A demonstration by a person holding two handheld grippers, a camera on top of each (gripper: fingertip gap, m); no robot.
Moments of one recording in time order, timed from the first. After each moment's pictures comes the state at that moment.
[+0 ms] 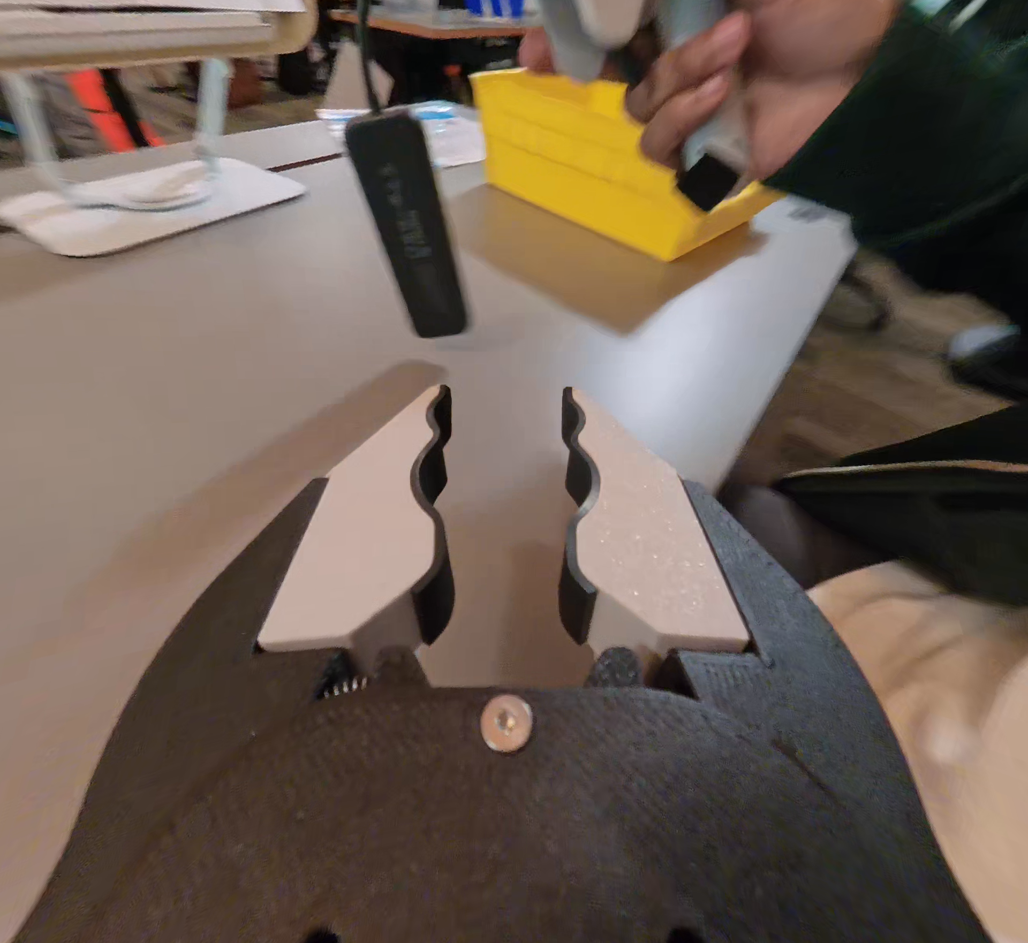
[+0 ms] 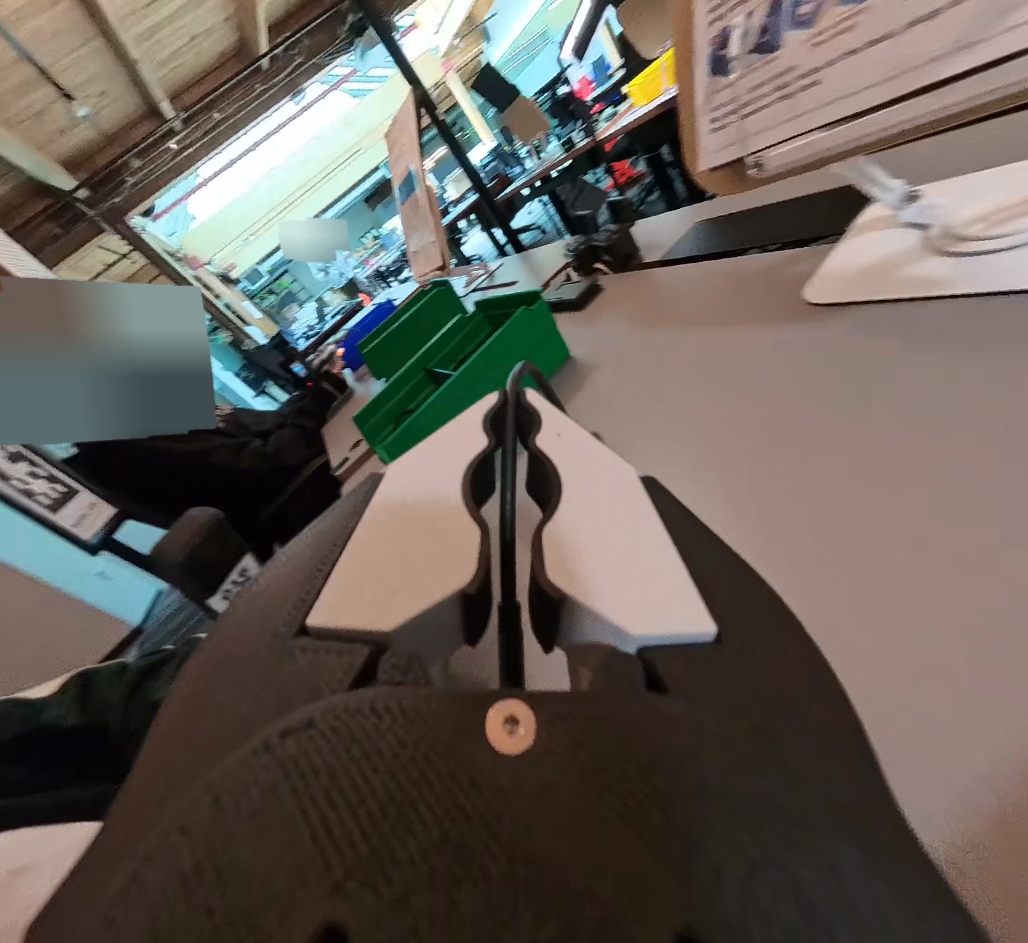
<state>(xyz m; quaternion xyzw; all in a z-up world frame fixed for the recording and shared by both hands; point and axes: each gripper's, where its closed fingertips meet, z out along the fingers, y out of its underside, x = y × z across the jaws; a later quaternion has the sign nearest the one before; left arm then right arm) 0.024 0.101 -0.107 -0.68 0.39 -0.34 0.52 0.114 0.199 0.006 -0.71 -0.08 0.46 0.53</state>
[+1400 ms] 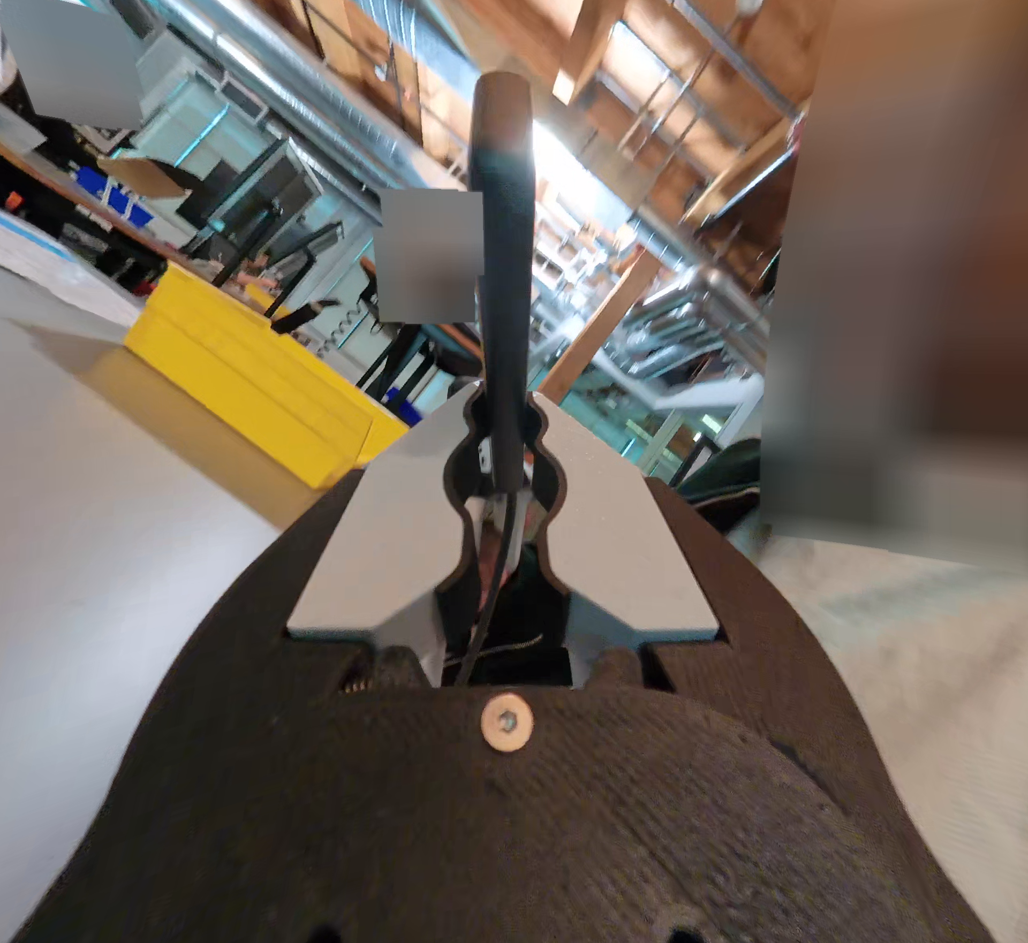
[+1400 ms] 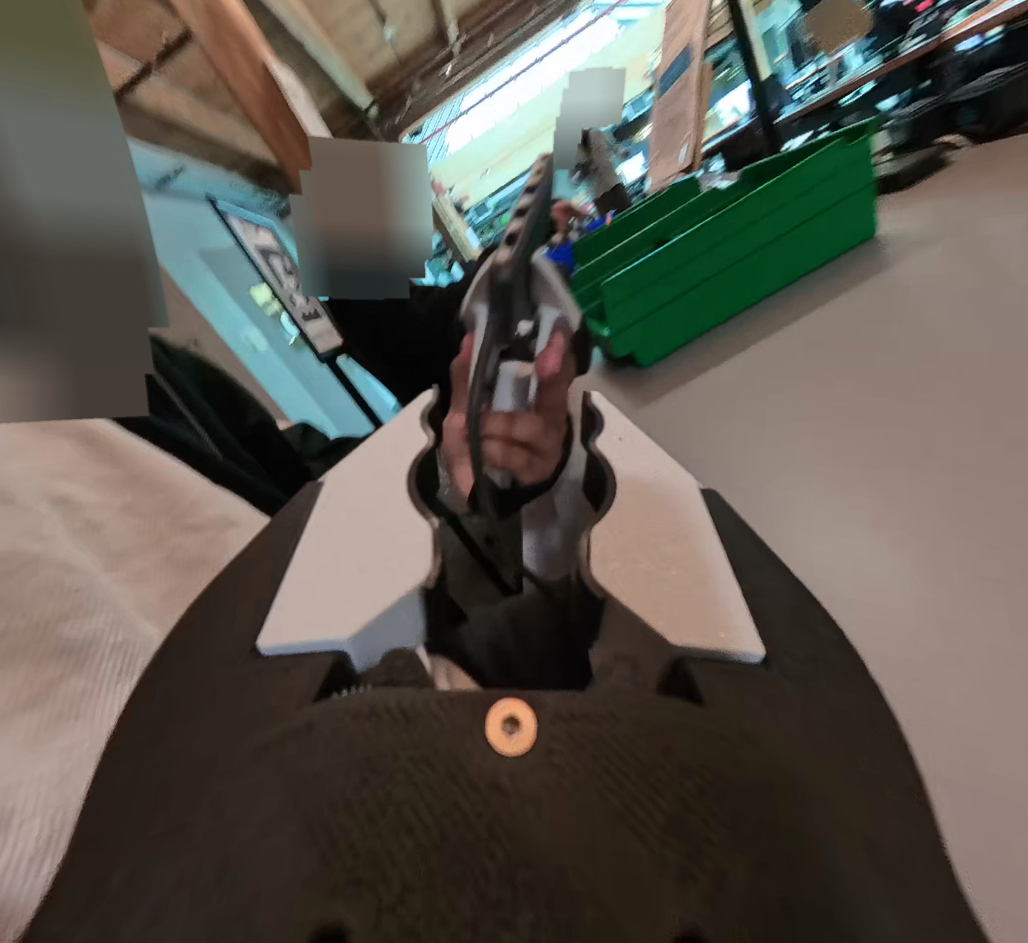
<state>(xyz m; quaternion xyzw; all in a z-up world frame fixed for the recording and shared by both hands) -0.012 0.085 -0.018 -0.47 0.17 -0.79 0.37 0.026 0.061 -0.053 -0.60 -0.22 0.60 0.48</state>
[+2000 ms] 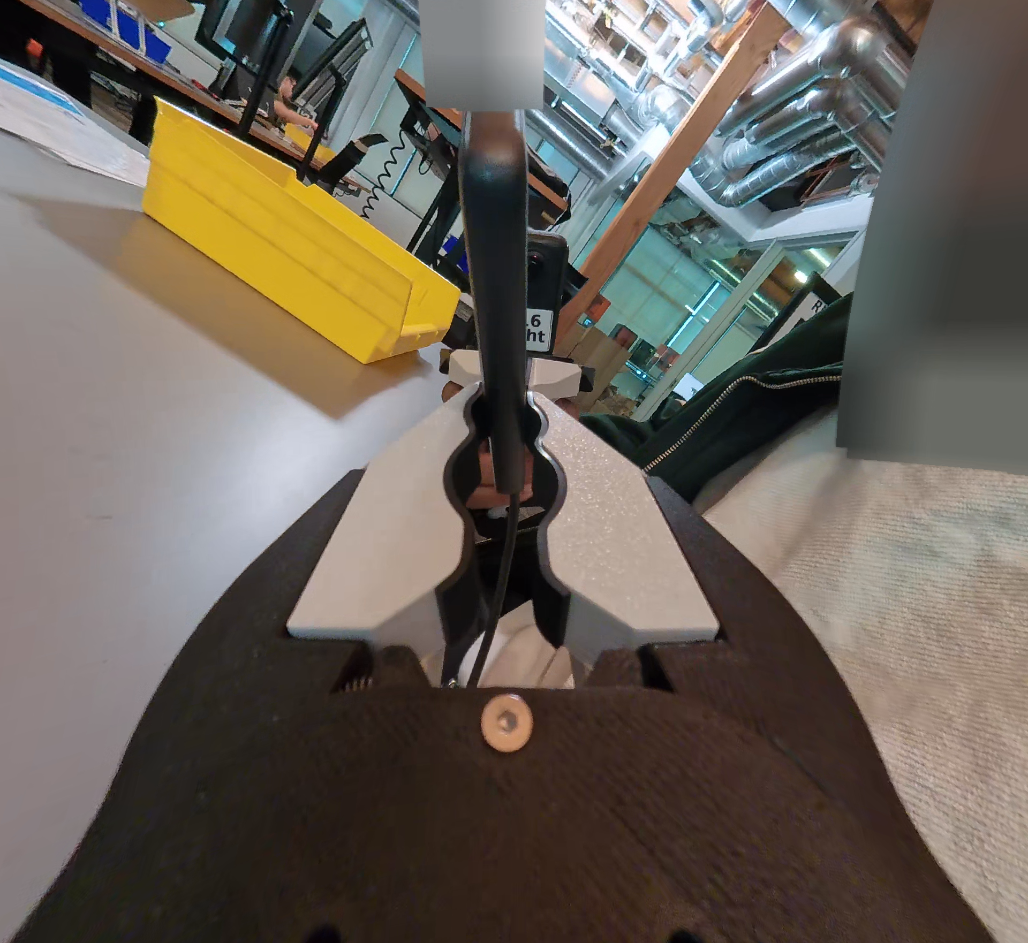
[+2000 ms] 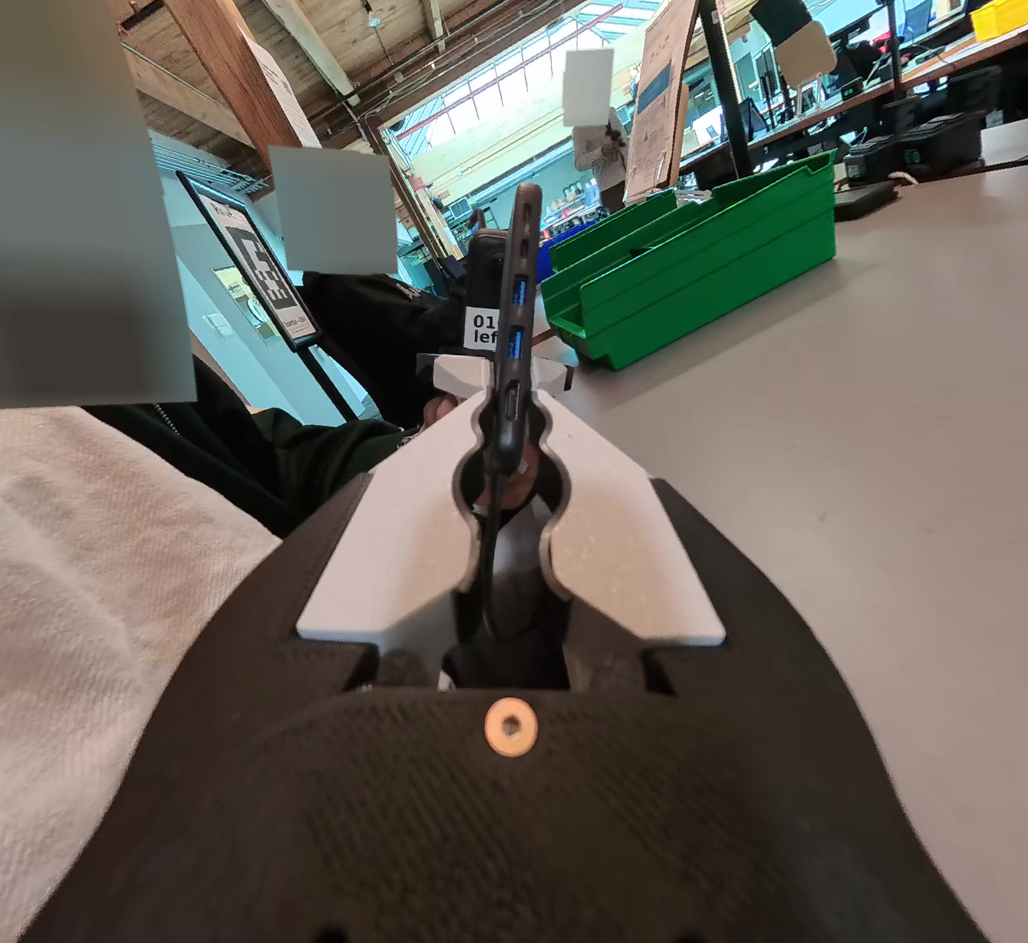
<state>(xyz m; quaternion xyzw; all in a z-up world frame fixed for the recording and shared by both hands) 0.031 0.057 -0.058 -0.55 0.30 -0.70 0.34 0.030 0.058 -0.058 -0.60 -0.24 0.57 0.50</state>
